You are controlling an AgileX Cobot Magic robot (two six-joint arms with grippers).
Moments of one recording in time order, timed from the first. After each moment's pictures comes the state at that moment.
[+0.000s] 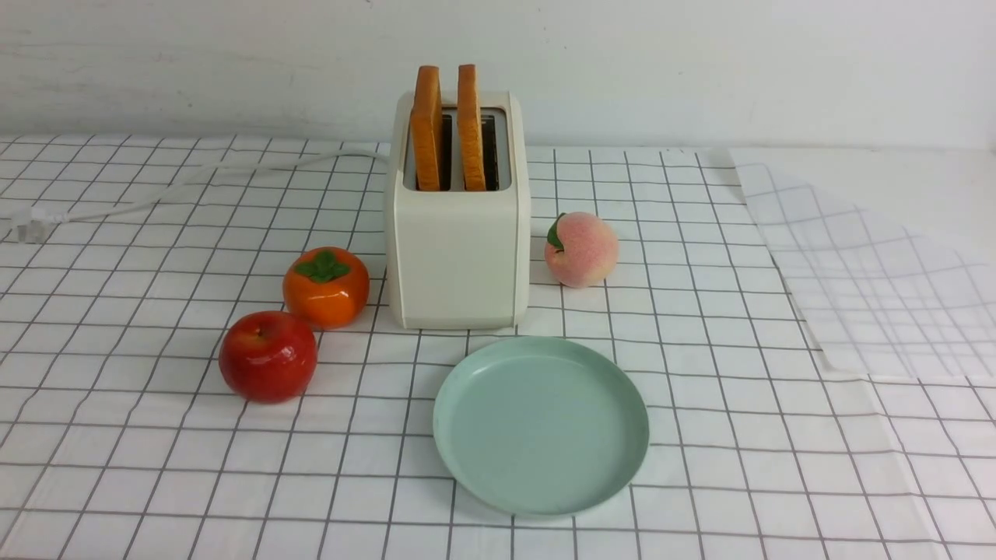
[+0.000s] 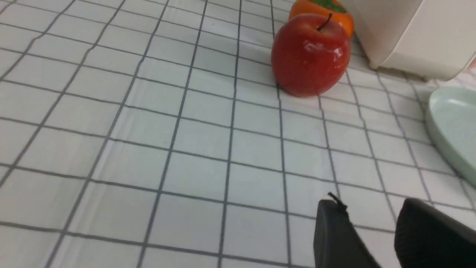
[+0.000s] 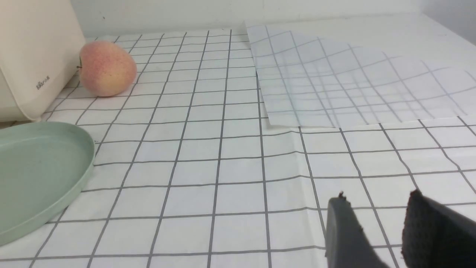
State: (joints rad) right arm -0.02 -0.01 0.03 0.02 0.25 0.11; left arm -0.06 -0.01 0.03 -0.17 0.34 -0.15
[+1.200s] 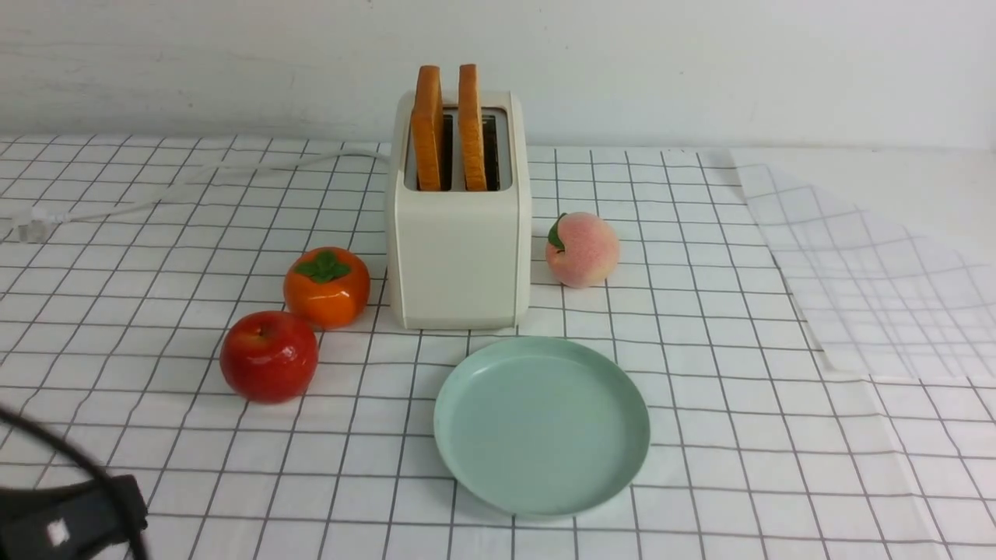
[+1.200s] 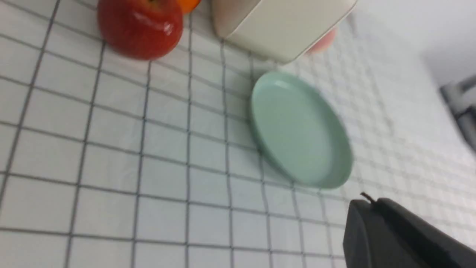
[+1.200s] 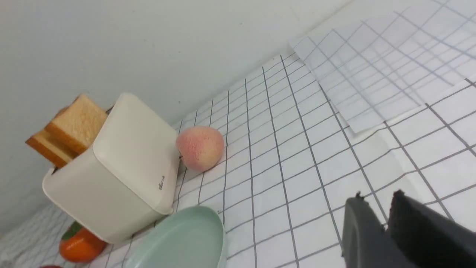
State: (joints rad) right arm -0.02 0.05 -0.11 0.33 0.33 0.32; left arm -0.06 0.54 -0.53 -0.55 0.73 -0.08
